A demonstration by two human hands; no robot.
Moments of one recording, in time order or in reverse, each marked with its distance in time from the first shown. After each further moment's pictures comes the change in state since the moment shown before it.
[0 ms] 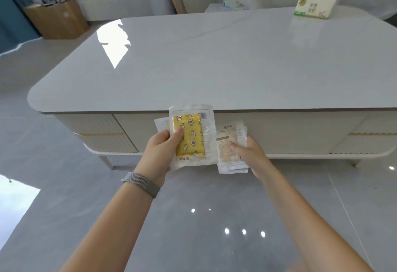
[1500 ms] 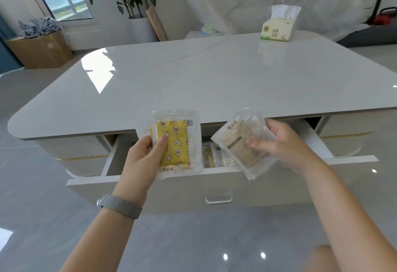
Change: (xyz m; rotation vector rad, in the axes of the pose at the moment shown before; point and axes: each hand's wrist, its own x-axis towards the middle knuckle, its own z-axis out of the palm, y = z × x) left_hand -0.035 0.016 0.007 0.049 -0.013 0.250; right_hand -0.099 -0.095 -0.080 -0.138 -0.075 -0.308
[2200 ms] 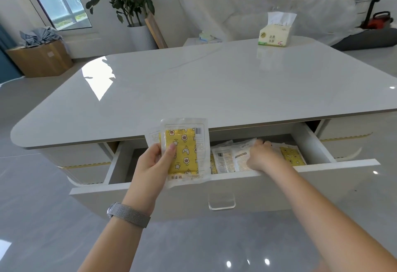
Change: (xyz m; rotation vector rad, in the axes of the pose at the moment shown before) left_hand -0.003 -0.004 0.003 -0.058 -0.080 0.010; right_hand 0.057 0.051 0.033 -1.108 0.042 0.556
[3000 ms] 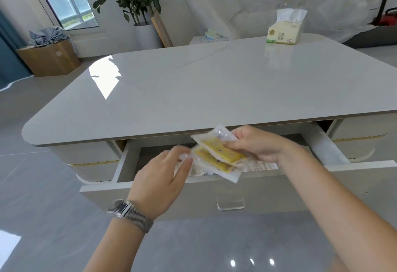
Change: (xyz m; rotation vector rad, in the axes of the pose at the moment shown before) left_hand 0.004 -0.012 -0.025 1.155 -0.120 0.481; right_hand -0.024 -0.030 -0.038 1.024 -0.533 -0.513
